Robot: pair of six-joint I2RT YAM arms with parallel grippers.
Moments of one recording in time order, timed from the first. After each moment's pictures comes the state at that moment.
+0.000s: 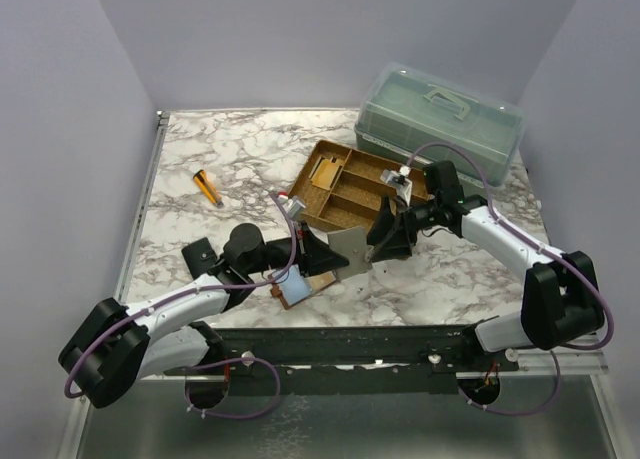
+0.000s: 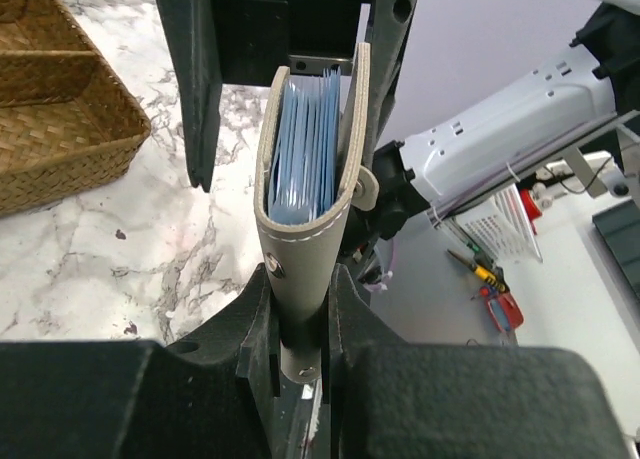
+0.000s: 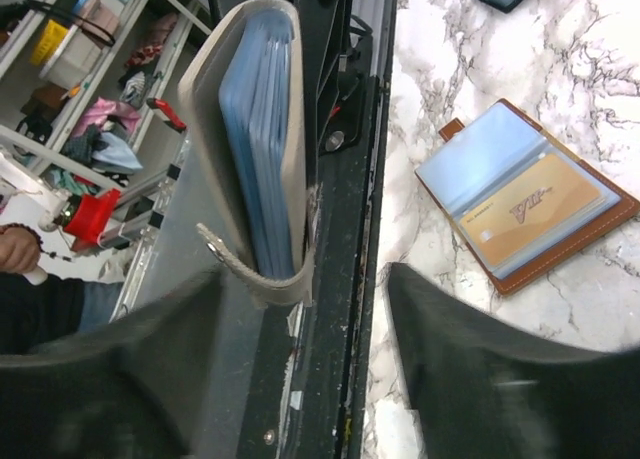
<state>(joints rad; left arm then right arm) -0.72 1.08 0.38 0.75 0.62 -0.77 0.33 1.42 0.90 -0.35 -1.47 -0.21</state>
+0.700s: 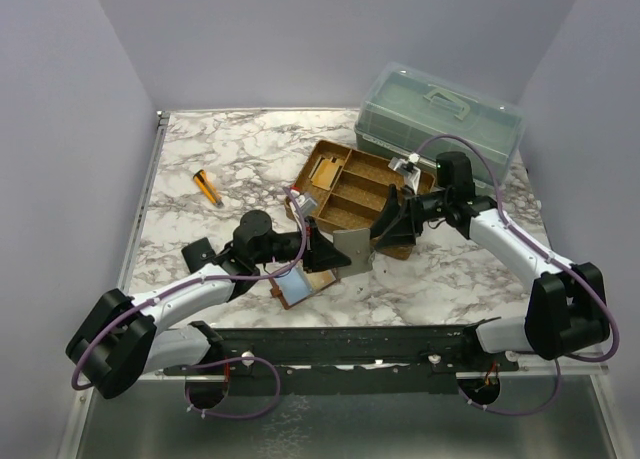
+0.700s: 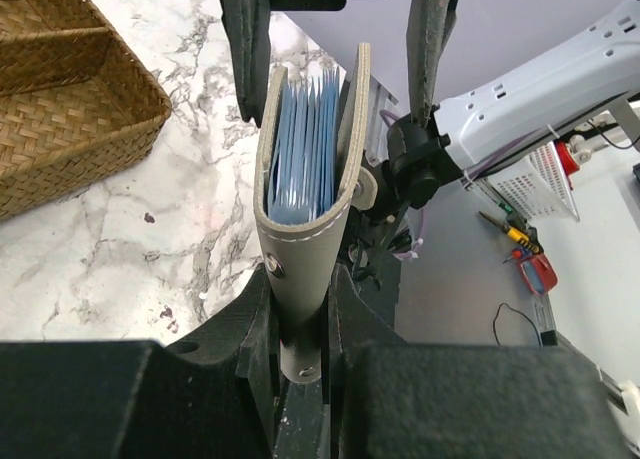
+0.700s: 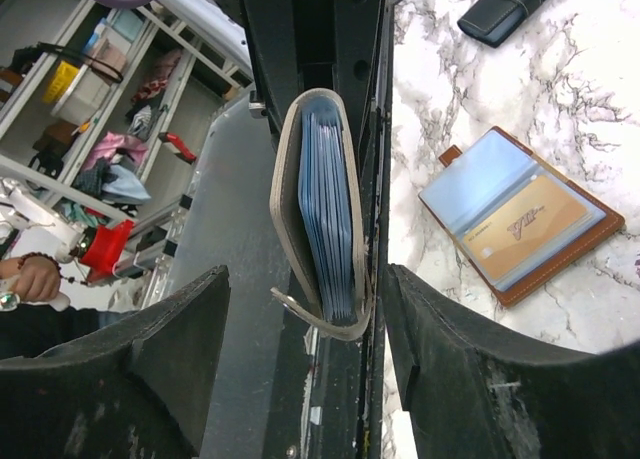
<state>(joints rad) -0.70 1.16 0.48 0.60 0.72 -0.64 0.28 1.36 0.89 -0.16 -1.48 0.06</state>
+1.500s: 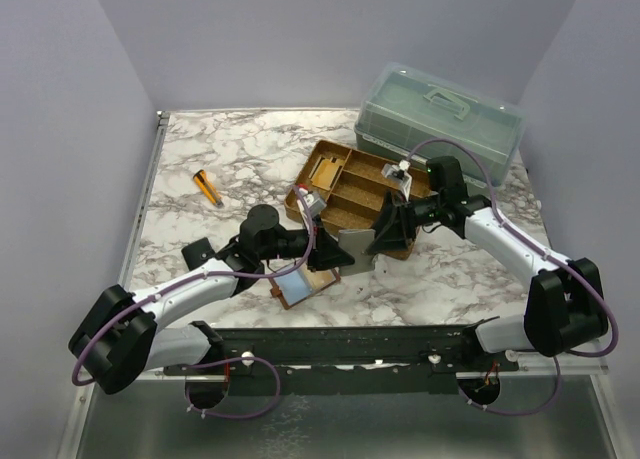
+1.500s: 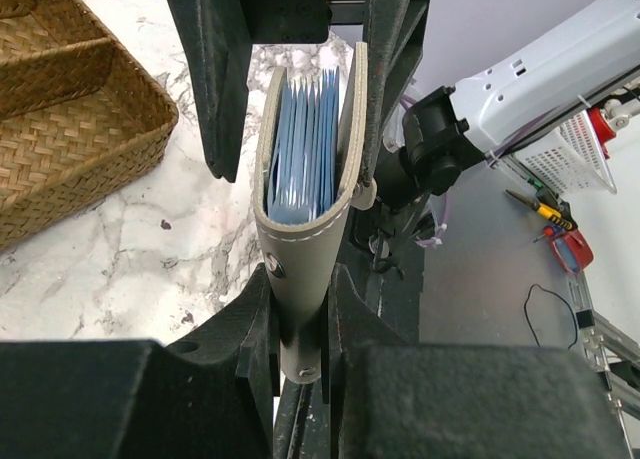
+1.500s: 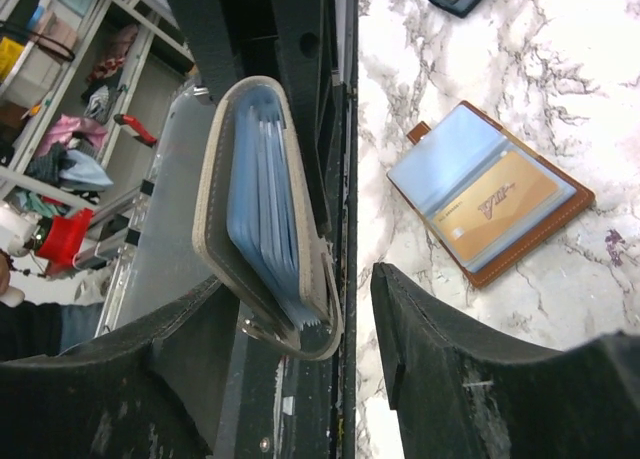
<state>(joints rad) -0.72 1.18 0.55 0.51 0.73 -0.51 0.33 1.38 0.90 -0.27 -1.36 -0.07</state>
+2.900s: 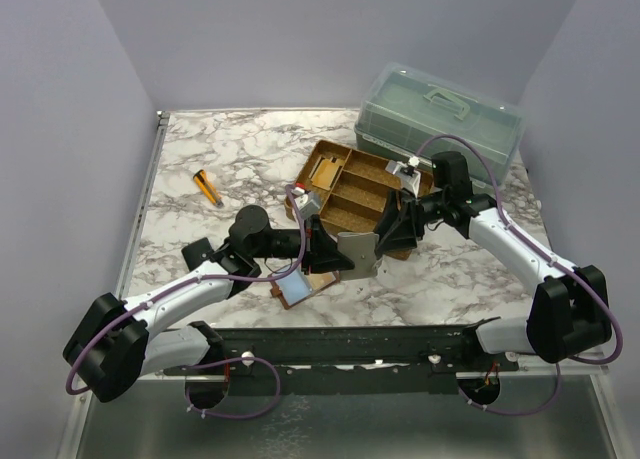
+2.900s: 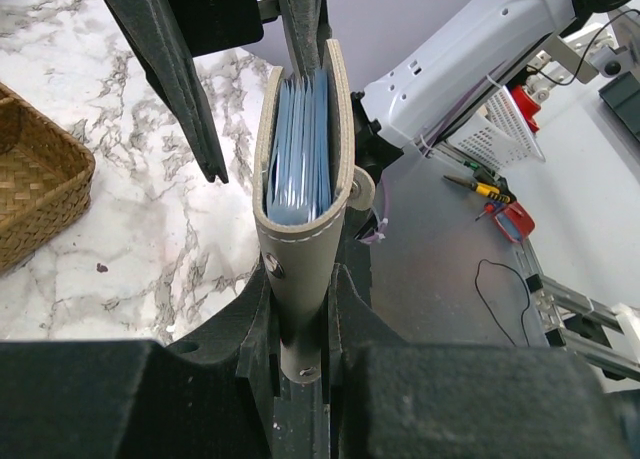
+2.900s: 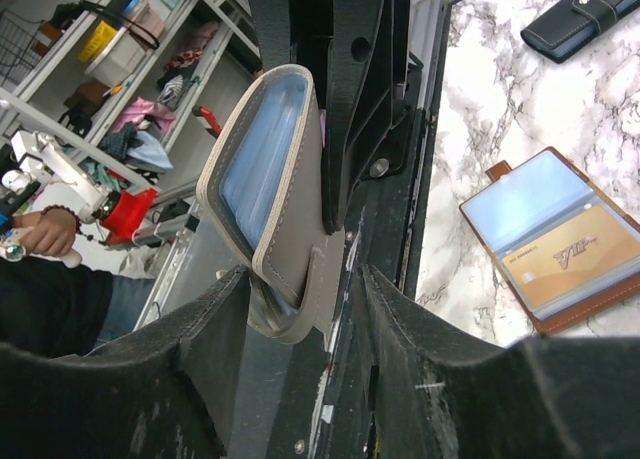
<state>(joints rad) -0.71 1.13 0.55 0.62 0.88 -0.58 0.32 1.35 0.92 -0.25 -1.57 -0.05</state>
